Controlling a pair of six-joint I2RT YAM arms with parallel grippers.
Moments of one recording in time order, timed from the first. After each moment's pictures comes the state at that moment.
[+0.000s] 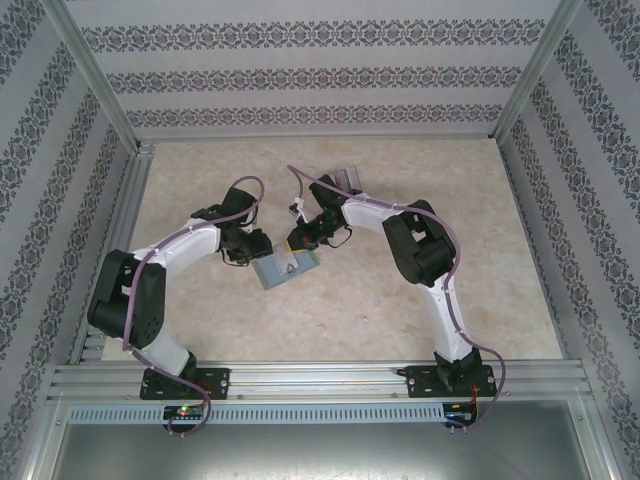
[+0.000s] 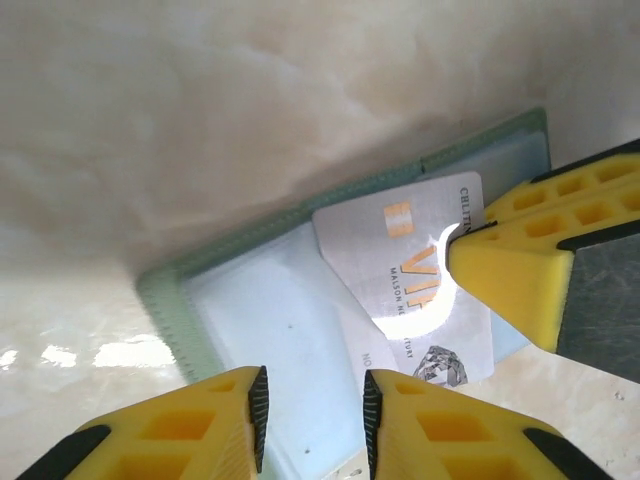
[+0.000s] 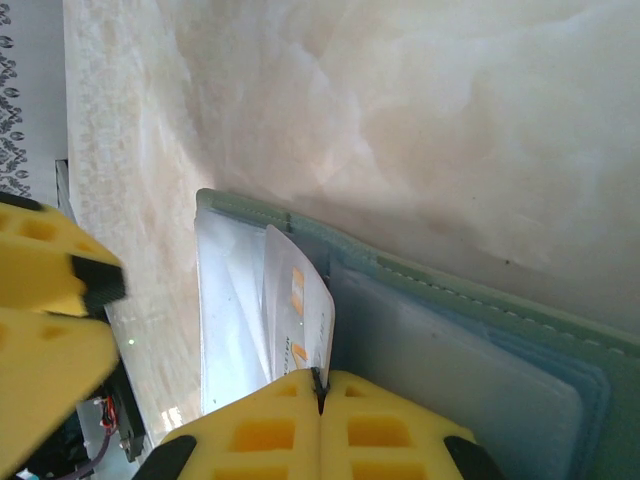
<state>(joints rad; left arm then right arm) -0.31 1.60 1.02 -0.63 0.23 -0.61 0.56 2.28 1.61 -0.51 -0.86 0.29</state>
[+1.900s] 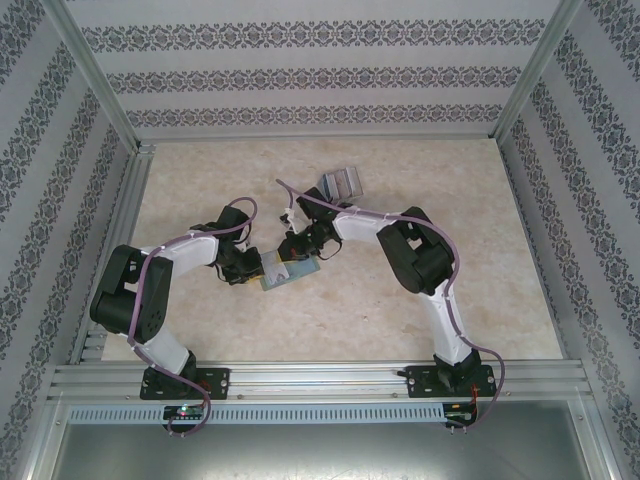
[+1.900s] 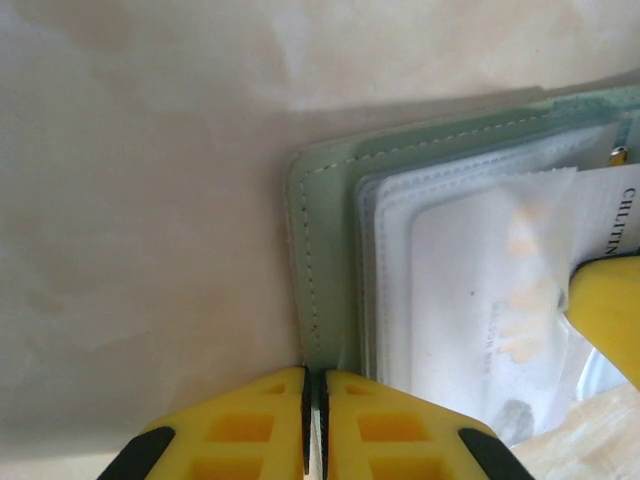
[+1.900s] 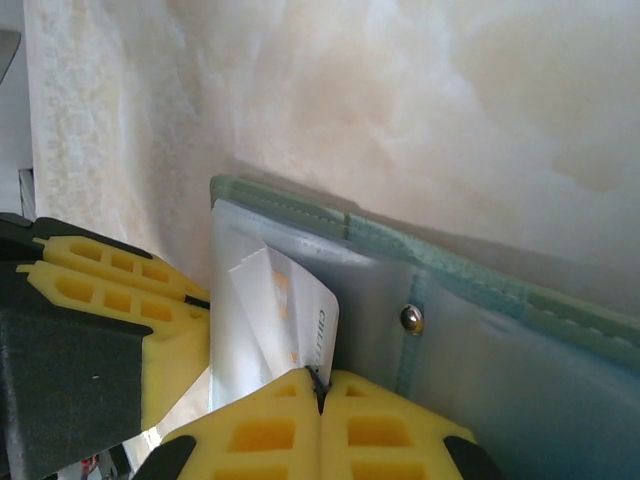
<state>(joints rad) -0.27 1.64 0.86 -0.55 0.33 -0.66 0.67 2.22 1.49 -0.36 -0.73 0.44</state>
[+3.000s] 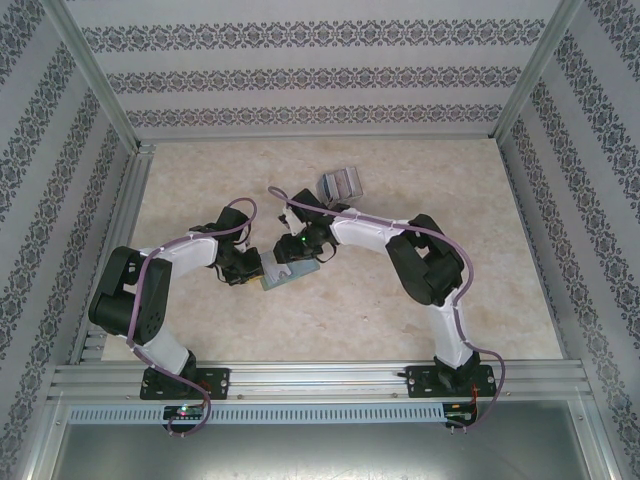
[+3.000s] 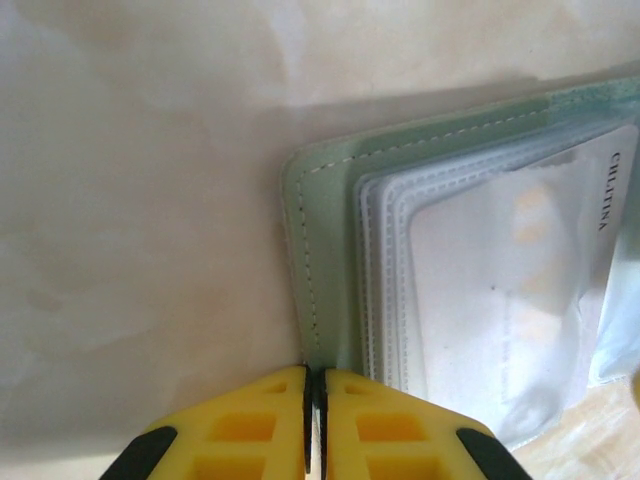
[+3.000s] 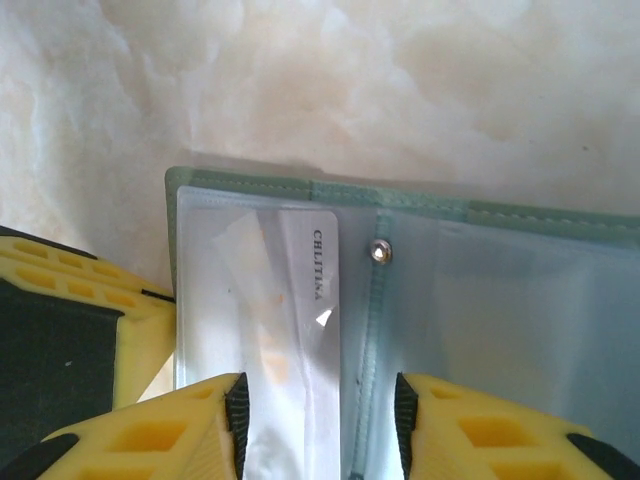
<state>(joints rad) -0.27 1.63 0.85 -0.54 0.32 -0.66 0.73 2.10 1.48 -0.48 -0.43 0.43</state>
